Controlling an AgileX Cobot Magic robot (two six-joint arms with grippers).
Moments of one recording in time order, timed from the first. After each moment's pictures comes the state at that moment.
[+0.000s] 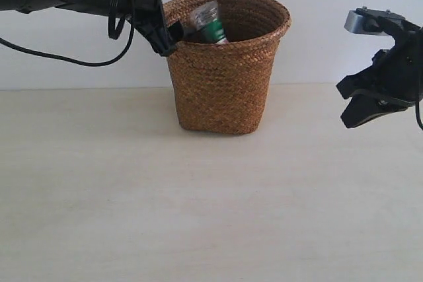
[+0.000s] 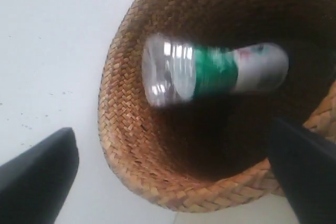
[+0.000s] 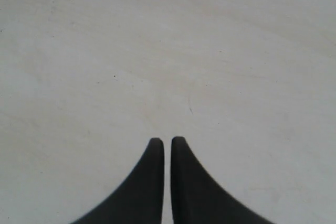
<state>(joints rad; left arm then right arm) -0.44 1.87 -1.55 -0.29 0.19 1.13 0.05 1.66 -1.26 0.51 0.97 -0.61</state>
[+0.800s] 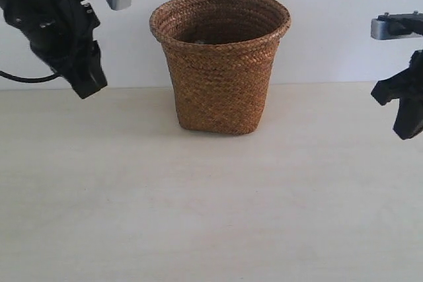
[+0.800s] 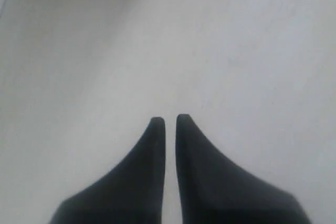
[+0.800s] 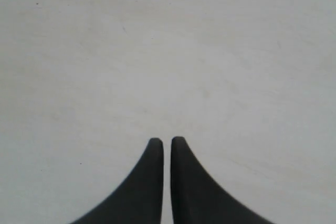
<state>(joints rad) -0.44 1.66 -1.55 0.05 1.14 0.62 0.05 1.61 -1.33 0.16 1.19 -0.33</state>
